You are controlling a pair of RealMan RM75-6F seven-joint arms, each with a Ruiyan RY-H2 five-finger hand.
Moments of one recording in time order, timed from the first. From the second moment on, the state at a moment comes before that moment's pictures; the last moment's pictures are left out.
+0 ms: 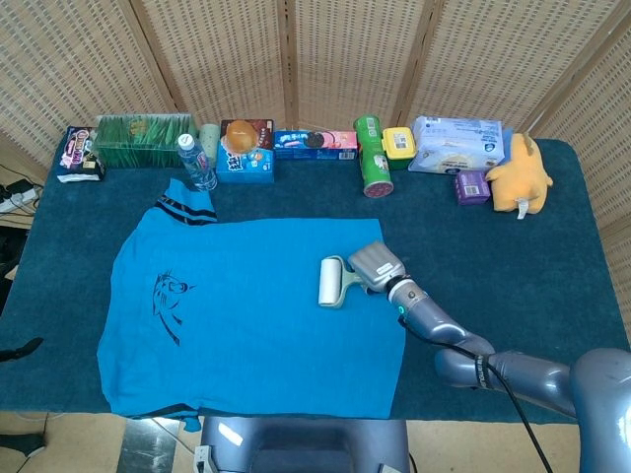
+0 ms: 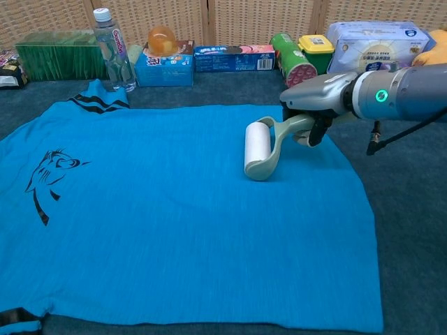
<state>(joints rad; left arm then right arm) -0.09 -0.82 -0.06 -1.88 1.38 1.39 -0.08 1.01 -1.52 0.14 -1.32 -0.93 0.61 -0.50</state>
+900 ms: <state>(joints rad) -0.09 -0.81 -0.05 -1.86 1.40 1.39 -0.13 1.29 -1.76 0.11 -1.35 -0.41 0.87 -1.03</state>
